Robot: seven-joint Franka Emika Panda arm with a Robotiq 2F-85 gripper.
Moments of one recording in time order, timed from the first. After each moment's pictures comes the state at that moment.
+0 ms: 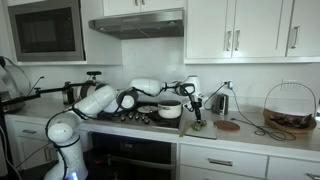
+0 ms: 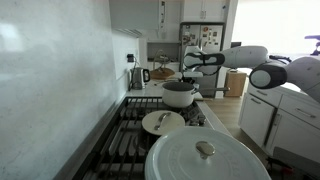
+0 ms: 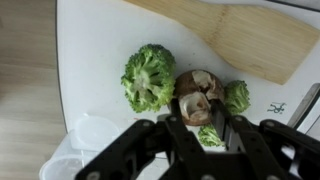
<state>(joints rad) -0.19 0.99 -0.09 -0.71 0.01 1.88 0.45</state>
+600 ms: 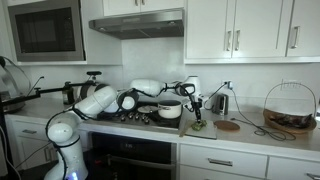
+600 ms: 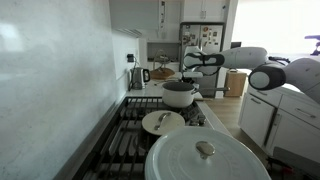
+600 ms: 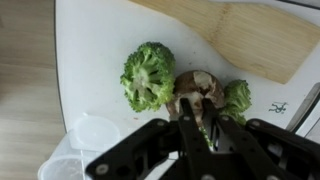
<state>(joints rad) -0.19 1.01 -0.09 -0.68 0.01 1.86 0.45</state>
